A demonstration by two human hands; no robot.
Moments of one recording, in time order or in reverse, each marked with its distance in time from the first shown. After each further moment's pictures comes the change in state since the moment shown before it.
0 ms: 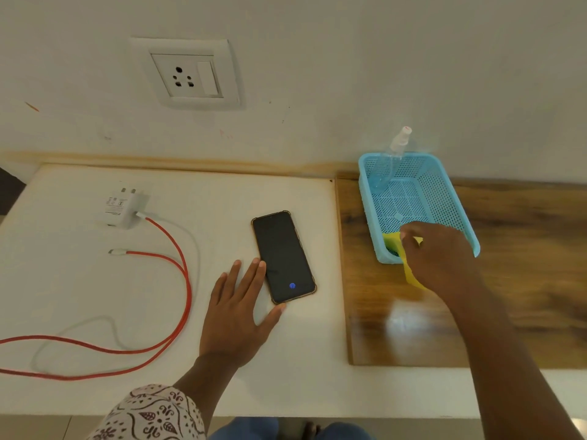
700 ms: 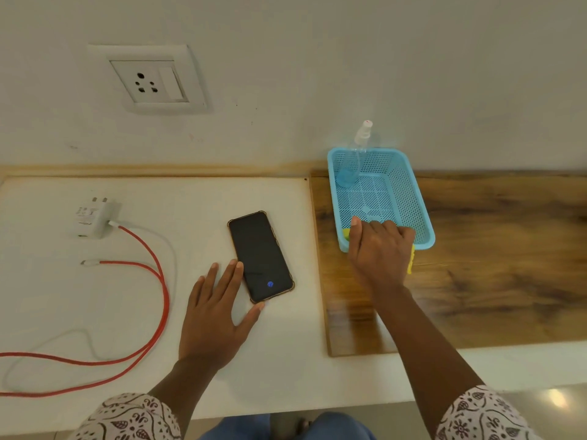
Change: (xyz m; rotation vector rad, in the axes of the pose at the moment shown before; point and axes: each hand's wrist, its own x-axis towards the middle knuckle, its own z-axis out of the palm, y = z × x) left_hand -0.001 0.001 -0.002 -0.019 0.002 0.004; right_hand -0.003 -0.003 0.061 -0.276 0.515 -0.186
